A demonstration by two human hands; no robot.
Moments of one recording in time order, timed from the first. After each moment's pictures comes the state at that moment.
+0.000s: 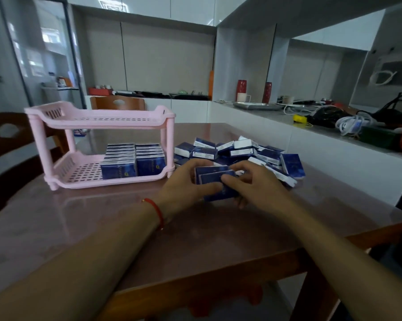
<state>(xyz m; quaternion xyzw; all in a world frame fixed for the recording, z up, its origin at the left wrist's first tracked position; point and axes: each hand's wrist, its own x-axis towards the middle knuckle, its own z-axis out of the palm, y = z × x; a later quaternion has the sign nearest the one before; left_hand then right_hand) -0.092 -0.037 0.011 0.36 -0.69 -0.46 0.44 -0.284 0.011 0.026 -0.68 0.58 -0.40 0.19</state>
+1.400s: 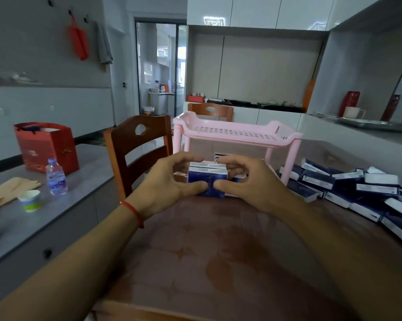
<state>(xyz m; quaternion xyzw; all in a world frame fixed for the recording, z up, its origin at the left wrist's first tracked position) 0.150 -0.018 0.036 0.48 -0.68 -0.24 0.51 -0.068 -0.070 0.053 -0.82 0.36 -0.37 0.23</state>
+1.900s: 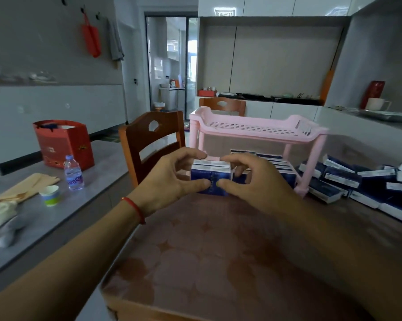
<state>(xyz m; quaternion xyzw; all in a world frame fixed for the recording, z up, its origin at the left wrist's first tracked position) 0.178 -0.021 0.032 0.48 -0.69 -0.24 0.49 -0.041 -0.070 0.042 -0.84 0.34 -0.39 0.14</state>
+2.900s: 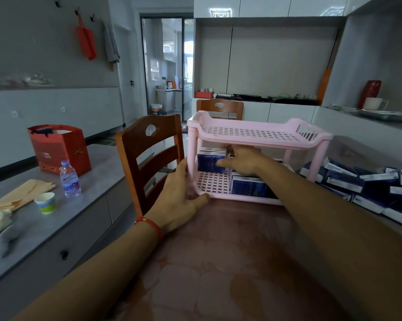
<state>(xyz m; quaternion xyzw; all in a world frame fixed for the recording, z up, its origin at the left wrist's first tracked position) 0.169 -0.047 0.000 0.60 -0.66 -0.14 0.42 0.000 -0.181 0.070 -0.83 0.50 -0.19 0.14</state>
